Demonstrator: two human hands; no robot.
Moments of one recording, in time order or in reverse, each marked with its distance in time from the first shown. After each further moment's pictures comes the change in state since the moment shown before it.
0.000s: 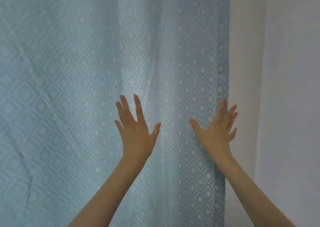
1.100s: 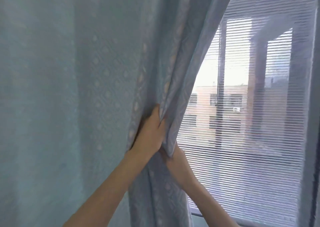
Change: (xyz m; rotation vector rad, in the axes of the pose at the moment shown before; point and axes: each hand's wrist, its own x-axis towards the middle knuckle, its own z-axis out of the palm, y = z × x) left_hand 0.032 -0.343 -0.259 -0.129 0.015 -0.208; right_hand -0.247 -0.355 0.334 0.824 -0.767 -0.318
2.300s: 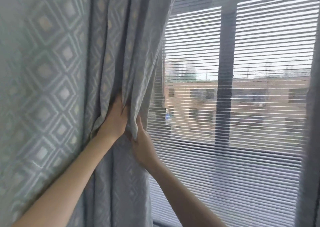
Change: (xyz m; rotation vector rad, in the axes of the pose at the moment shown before) left_hand 0.149 -0.481 -0.427 0.257 0.119 0.008; right_hand 0.245 -0.053 0.611 -0.025 -0.182 -0.022
